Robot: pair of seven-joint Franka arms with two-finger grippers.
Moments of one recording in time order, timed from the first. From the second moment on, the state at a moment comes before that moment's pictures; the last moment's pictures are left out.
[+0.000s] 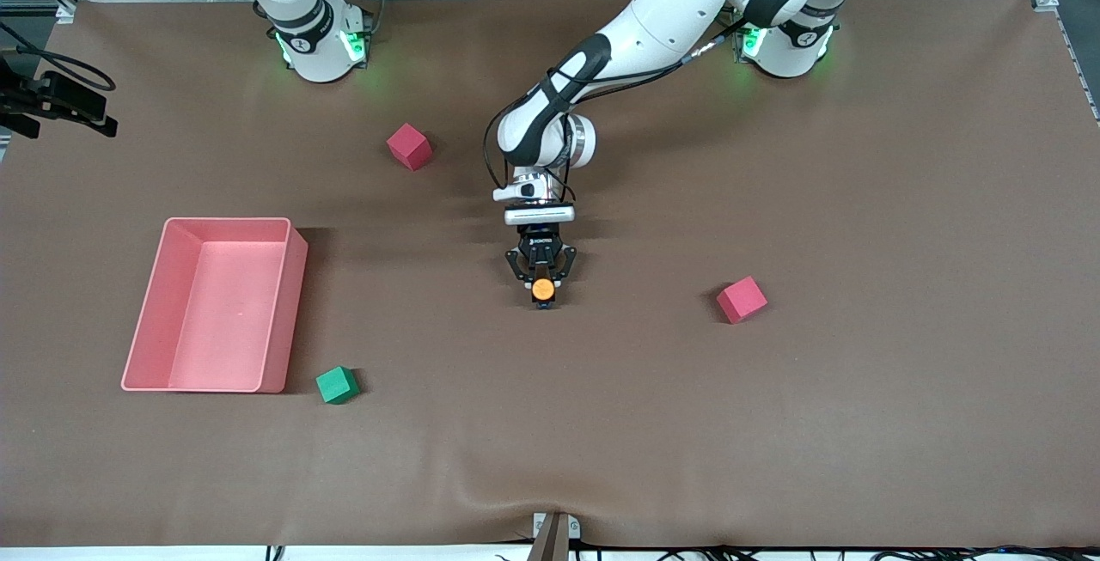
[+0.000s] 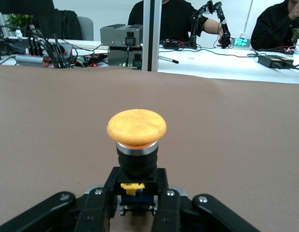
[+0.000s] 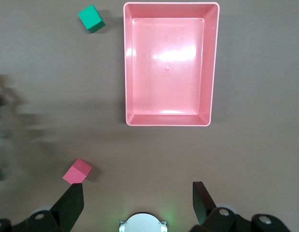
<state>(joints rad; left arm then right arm) -0.87 1.00 -0.17 -1.51 1.89 2.07 -2.53 0.02 -0.04 -0.09 -1.52 0.01 1.37 -0.07</state>
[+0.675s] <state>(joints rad) -0.88 0.96 -0.25 -1.46 1.53 2.07 -2.44 0.03 -0.04 -0.08 -1.52 0.01 1.37 -0.07</state>
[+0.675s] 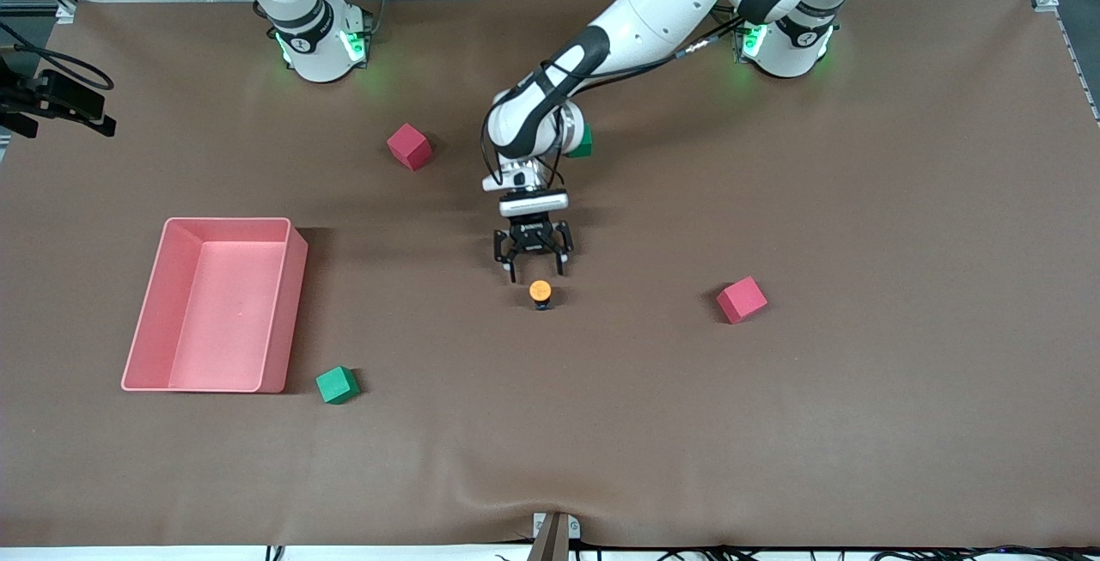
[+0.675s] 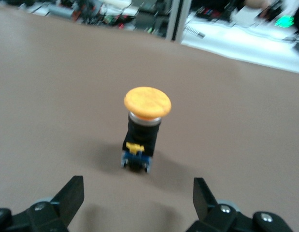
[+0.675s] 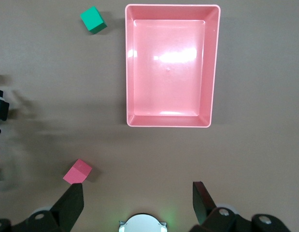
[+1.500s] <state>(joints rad) -0.62 0.42 -0.25 -1.43 0.54 2.02 -1.52 0.07 -0.03 -0.08 -1.51 0.01 1.30 -0.07</state>
